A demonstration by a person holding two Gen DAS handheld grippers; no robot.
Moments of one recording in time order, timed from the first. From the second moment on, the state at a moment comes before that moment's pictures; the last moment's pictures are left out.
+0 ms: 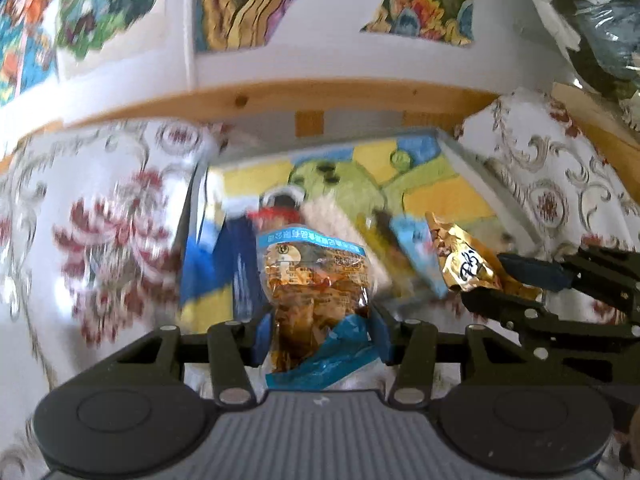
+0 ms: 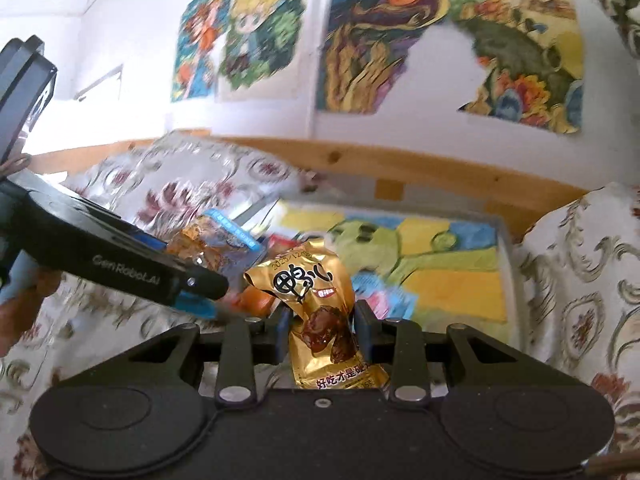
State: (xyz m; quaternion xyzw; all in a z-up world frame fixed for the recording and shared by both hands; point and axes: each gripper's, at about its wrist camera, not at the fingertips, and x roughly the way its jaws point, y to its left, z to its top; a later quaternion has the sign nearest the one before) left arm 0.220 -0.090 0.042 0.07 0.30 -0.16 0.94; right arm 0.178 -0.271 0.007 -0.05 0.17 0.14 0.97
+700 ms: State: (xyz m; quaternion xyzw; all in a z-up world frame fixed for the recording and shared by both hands) left arm 0.310 -0.190 0.054 0.08 0.24 -0.21 0.95; right arm 0.233 -0.334 0.002 0.00 0.14 0.00 0.99
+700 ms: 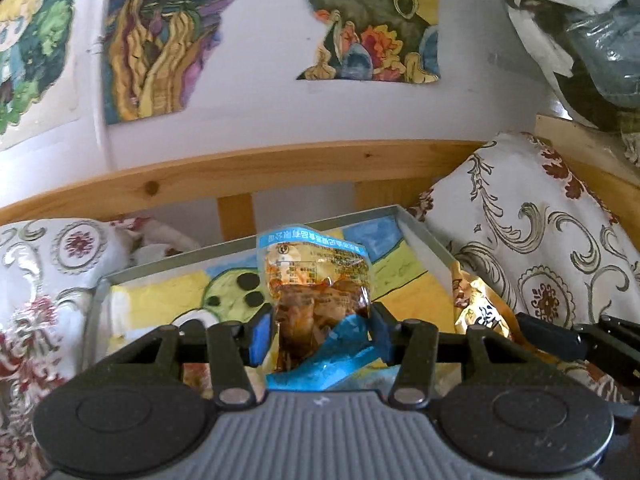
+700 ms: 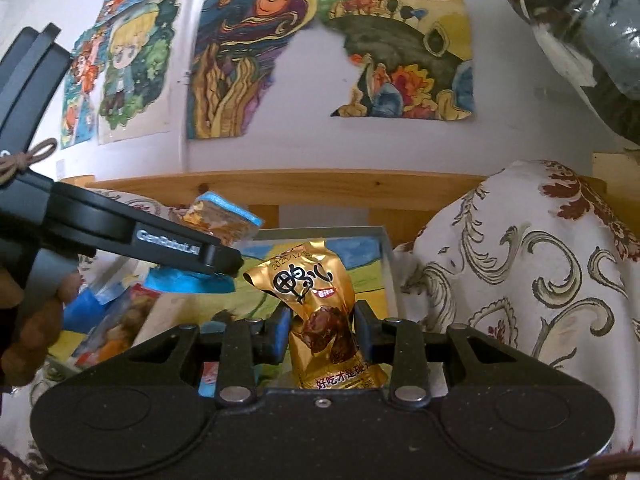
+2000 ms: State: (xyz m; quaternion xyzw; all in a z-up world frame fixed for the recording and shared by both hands) left arm 0.354 -0.212 0.009 0.05 0.29 -0.20 0.93; right arm 0.254 -0.353 -0.020 0.08 0.17 -0.02 0.98
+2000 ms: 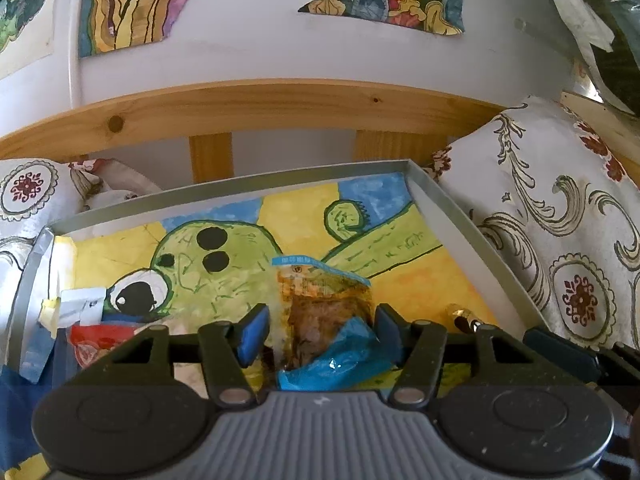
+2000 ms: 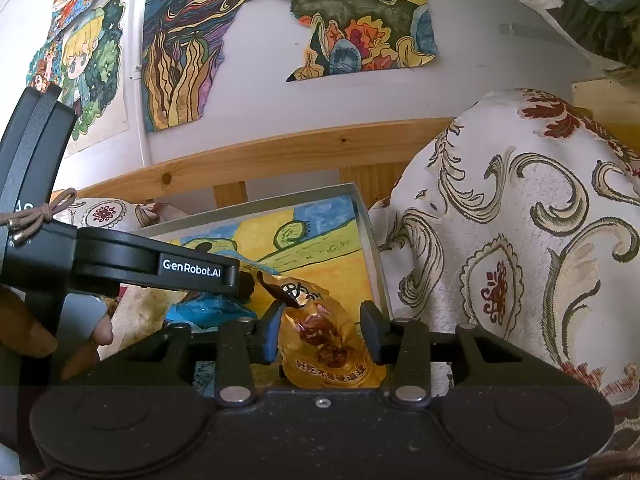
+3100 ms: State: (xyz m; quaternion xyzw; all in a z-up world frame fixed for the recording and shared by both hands) left arm 0.318 -0.166 0.040 0.02 0.25 -0.14 0.96; right arm 0.226 -0.341 0.014 0.07 0.13 -0.02 0.99
